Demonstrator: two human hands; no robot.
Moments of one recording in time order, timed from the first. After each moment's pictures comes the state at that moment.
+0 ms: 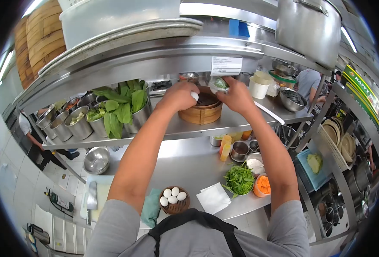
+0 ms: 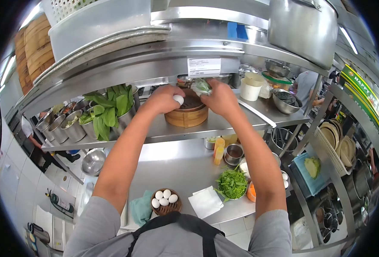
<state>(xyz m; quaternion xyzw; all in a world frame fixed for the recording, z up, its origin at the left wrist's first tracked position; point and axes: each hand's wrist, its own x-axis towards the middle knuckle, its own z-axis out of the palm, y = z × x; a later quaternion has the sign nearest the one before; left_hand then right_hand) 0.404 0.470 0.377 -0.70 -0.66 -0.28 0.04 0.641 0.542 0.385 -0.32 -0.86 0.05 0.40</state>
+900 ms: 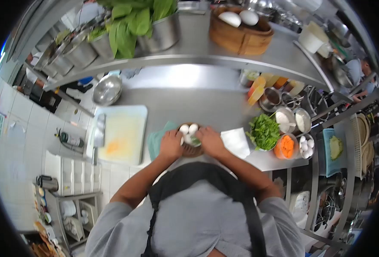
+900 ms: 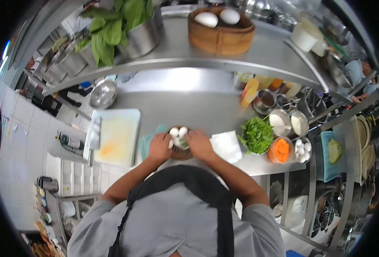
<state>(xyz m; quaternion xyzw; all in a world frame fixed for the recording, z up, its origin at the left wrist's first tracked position) 0.413 0.189 -0.037 -0.58 -0.79 -0.18 -0.07 0.593 0.350 -0.040 -0.16 -0.98 0.12 0.10</state>
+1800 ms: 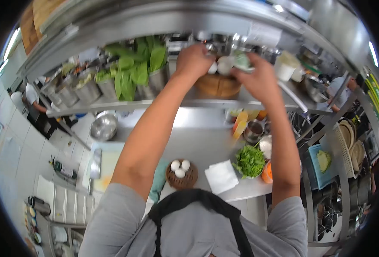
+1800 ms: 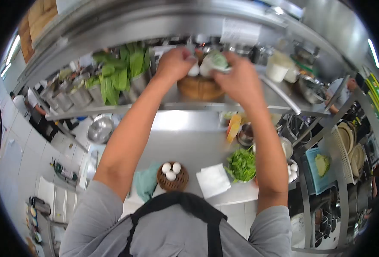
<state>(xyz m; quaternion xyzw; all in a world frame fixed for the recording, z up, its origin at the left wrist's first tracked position) 0.388 0.457 0.362 -0.58 -0.71 -0.40 0.09 0.624 0.475 0.381 -0.29 -0.84 0.07 0.46</state>
